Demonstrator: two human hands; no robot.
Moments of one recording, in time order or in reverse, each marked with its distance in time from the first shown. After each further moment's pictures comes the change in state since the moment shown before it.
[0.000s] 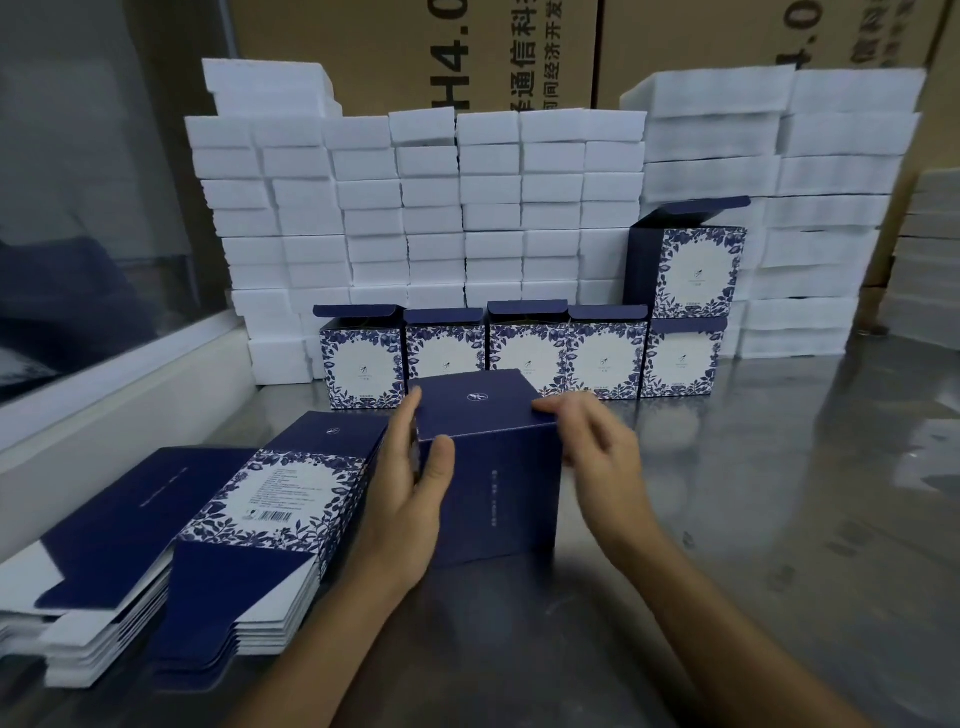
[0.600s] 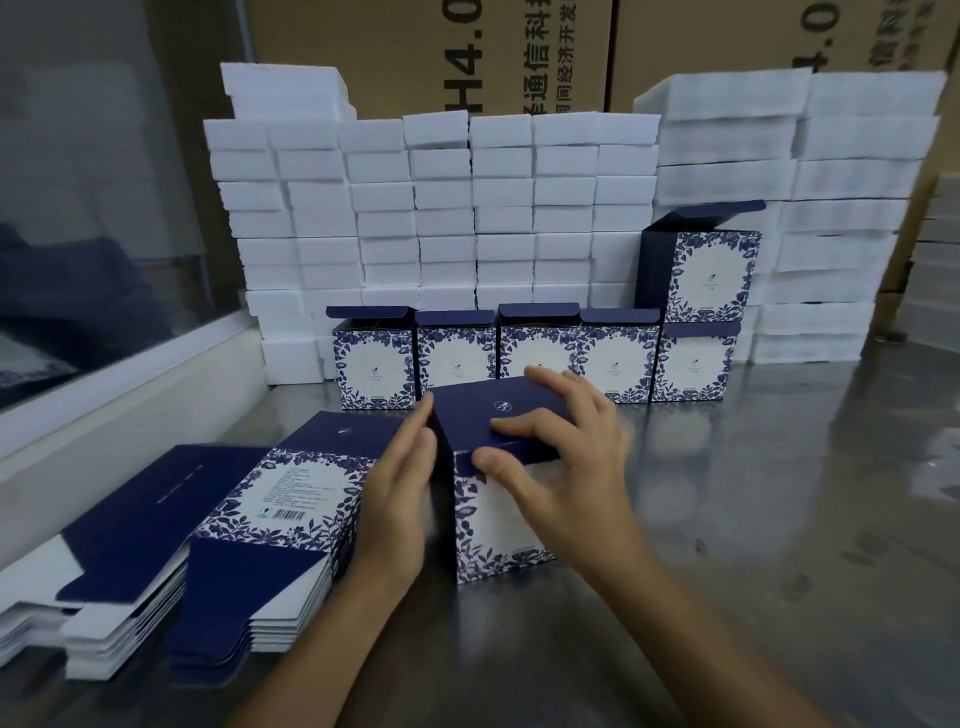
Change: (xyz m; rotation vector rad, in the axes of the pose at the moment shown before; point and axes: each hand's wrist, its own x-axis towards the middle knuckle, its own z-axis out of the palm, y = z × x) left_hand 0.000 0.004 -0.003 -0.224 0.089 -0.017; right_hand -0.015 -0.014 0.025 -0.522 0.017 -0.353
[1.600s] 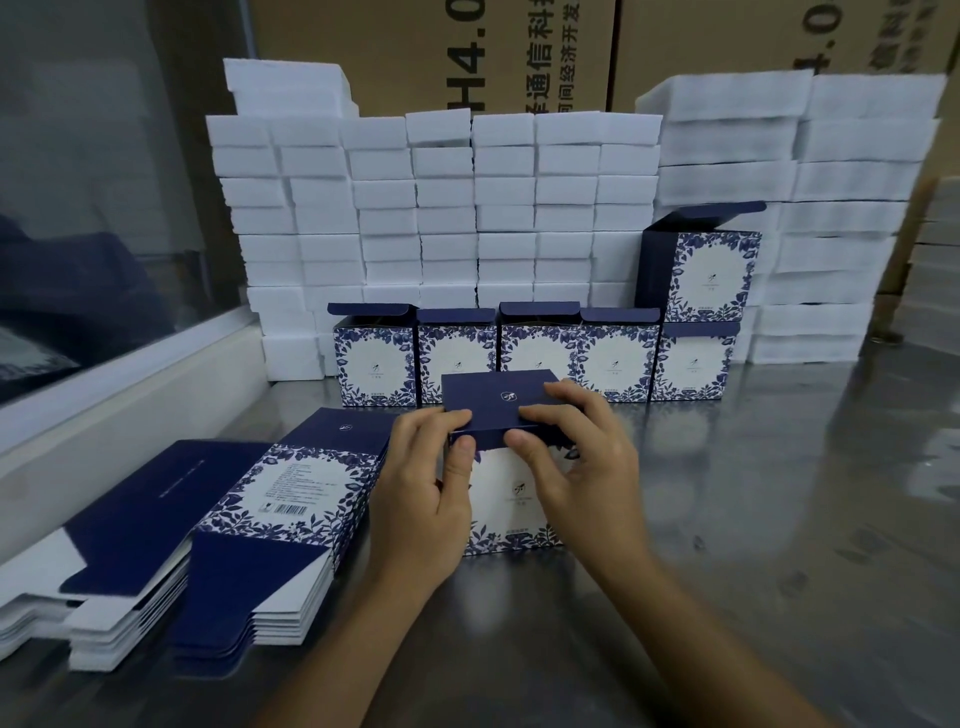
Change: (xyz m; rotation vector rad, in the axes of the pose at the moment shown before) left_hand -0.004 0.003 0.010 0.687 0.105 0.399; right_hand -0.001 0.021 0.004 0.053 0.116 -0.004
